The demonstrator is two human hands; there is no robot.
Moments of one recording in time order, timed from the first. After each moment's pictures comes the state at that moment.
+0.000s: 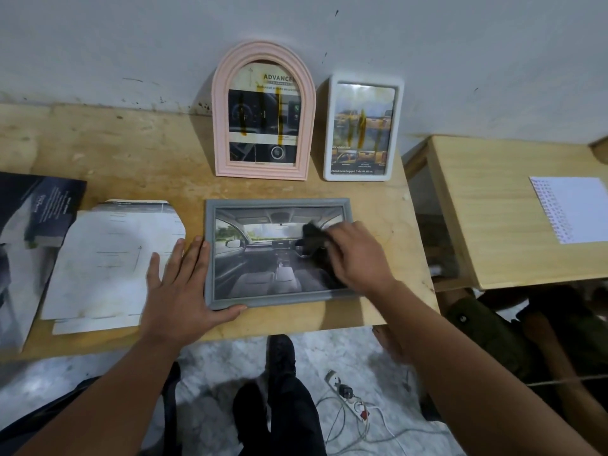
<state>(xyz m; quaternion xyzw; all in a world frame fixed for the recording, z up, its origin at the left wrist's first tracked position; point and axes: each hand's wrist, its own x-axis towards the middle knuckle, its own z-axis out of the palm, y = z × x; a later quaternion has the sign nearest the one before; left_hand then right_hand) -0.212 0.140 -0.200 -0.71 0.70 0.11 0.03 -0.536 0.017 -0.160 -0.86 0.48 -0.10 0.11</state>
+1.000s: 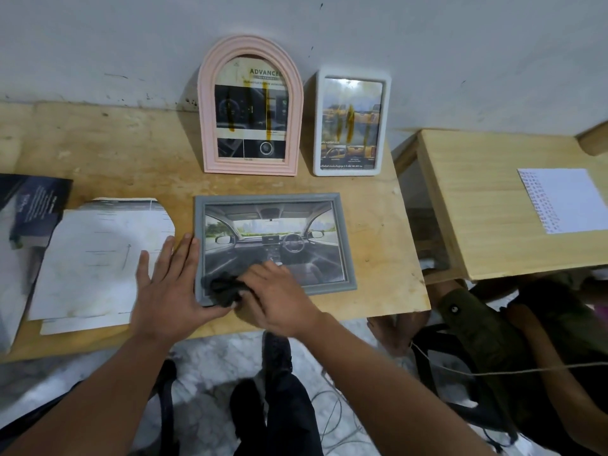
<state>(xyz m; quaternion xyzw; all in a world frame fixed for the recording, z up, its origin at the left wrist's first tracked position) -0.212 0.139 -0.202 -0.71 0.69 0.10 0.02 -0.437 0.097 -0.178 -0.88 0.38 -0.11 0.25</state>
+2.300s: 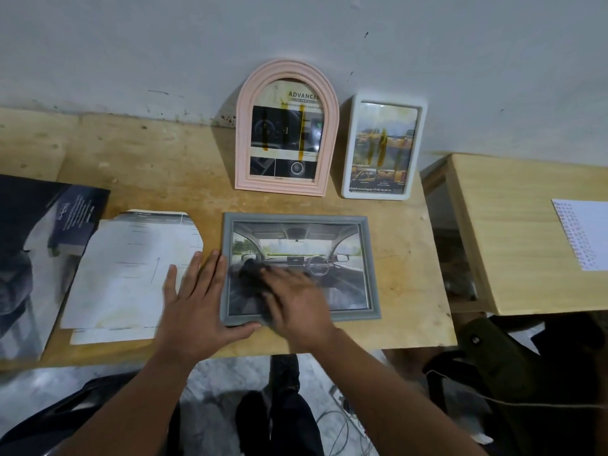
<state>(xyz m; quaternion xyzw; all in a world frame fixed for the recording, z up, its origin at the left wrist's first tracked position) -0.210 0.139 -0.203 -0.70 0.70 0.12 0.01 -0.420 0.077 -0.188 -0.86 0.43 -0.17 0.22</state>
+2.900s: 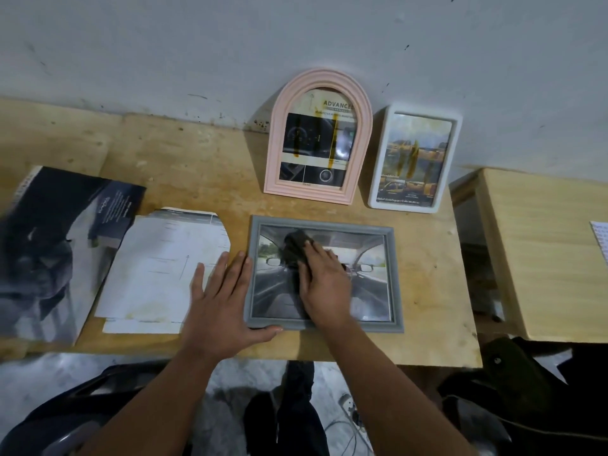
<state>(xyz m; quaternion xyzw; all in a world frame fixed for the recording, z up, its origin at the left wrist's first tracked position) -0.210 0.137 -0.202 -0.70 0.70 0.13 0.01 -0.405 0.041 -0.200 -0.79 0.55 -0.22 0.15</state>
